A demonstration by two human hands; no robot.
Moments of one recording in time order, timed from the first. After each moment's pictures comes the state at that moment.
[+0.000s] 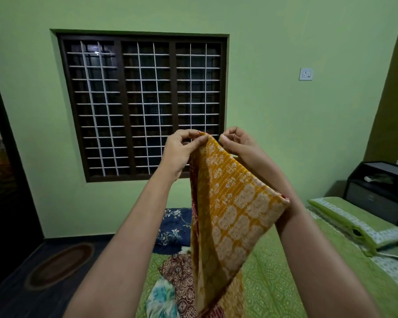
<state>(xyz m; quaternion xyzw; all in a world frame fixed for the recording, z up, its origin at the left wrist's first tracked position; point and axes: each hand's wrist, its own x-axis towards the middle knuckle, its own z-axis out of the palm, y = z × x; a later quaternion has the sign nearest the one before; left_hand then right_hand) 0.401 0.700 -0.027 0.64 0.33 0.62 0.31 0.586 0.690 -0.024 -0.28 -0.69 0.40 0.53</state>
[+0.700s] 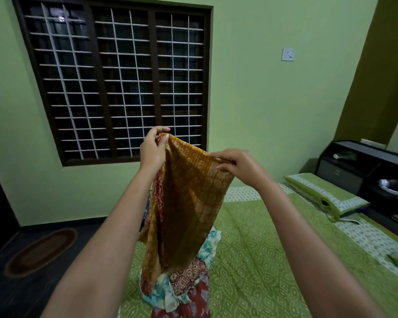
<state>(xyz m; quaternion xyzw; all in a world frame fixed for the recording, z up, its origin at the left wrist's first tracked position) 0.362 0.717 -0.081 0.61 0.48 0.60 0.18 0.596 0.663 -0.092 -0.47 -0.81 0.05 0.35</state>
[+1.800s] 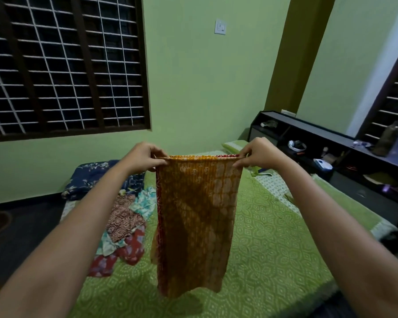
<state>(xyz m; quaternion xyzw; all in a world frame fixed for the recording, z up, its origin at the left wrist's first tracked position) 0.544 0.513 -0.144 0.82 0.41 0.27 0.30 0.863 0.408 -0.109 -0.69 -0.70 0.05 0.16</state>
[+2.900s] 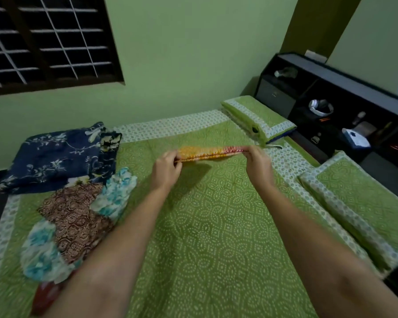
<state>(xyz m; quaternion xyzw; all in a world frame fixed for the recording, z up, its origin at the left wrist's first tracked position) 0.806 0.809 -0.349 0.77 0.50 0.36 0.17 1.054 0.728 -0.334 -0.74 -0.56 -0.03 0.37</state>
